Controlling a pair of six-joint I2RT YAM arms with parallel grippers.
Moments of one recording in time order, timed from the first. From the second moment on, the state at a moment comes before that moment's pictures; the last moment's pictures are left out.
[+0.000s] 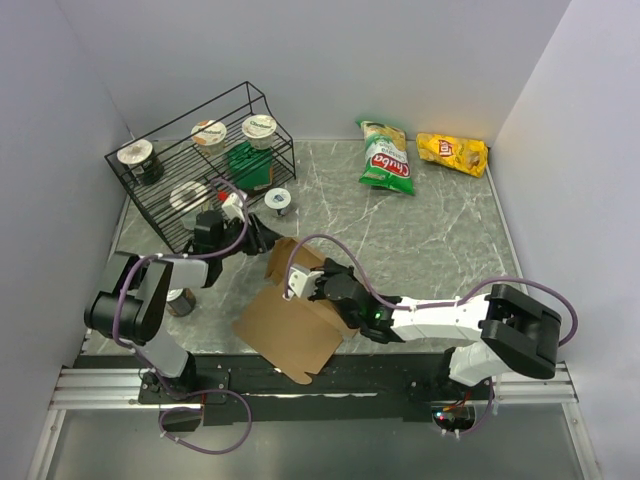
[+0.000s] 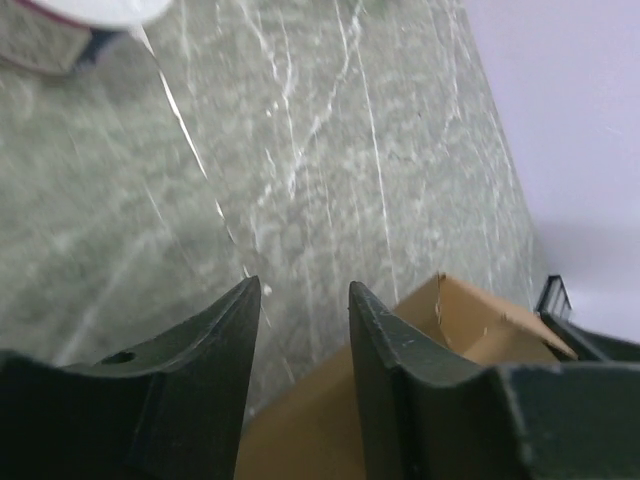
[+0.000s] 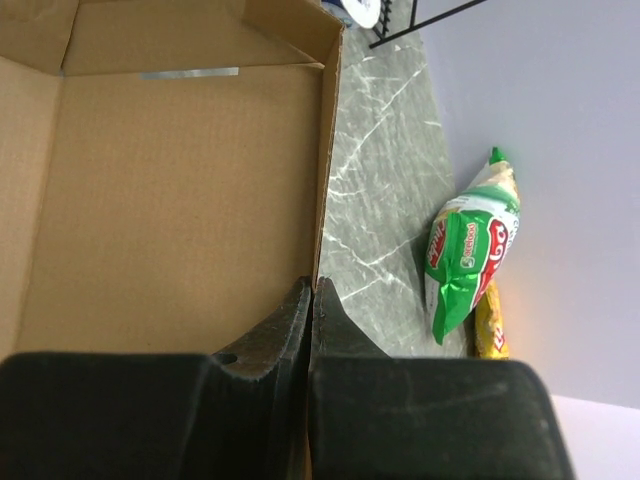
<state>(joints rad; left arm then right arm) -0.24 1.62 0.60 0.69 0.60 -0.61 1.14 1.40 0.60 0.41 0.60 -0.77</state>
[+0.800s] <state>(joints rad) -0.24 1.50 0.27 1.13 0.64 -0.68 1.17 1.44 0.59 0.48 0.64 -0.81</state>
